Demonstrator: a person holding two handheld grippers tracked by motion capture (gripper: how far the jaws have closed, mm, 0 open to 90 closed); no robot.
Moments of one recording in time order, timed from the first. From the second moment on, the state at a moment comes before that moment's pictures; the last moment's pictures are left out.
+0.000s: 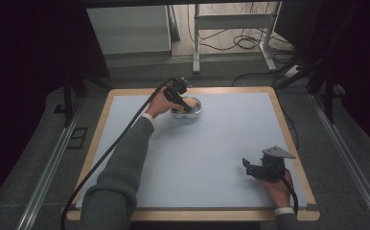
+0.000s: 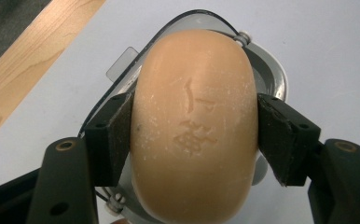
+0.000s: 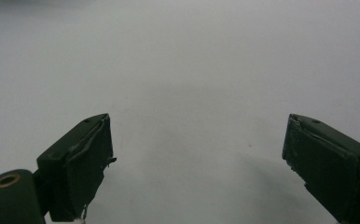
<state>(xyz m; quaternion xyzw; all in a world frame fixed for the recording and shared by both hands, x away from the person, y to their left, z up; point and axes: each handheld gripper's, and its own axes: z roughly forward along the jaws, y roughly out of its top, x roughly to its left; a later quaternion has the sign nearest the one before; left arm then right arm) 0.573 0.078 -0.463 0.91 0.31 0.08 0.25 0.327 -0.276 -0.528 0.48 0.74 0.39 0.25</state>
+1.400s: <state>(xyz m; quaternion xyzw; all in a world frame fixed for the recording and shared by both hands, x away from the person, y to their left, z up) 0.439 0.160 -0.444 0.86 0.34 0.12 0.36 0.326 -0.276 -0.527 0.48 0.74 0.39 0.25</state>
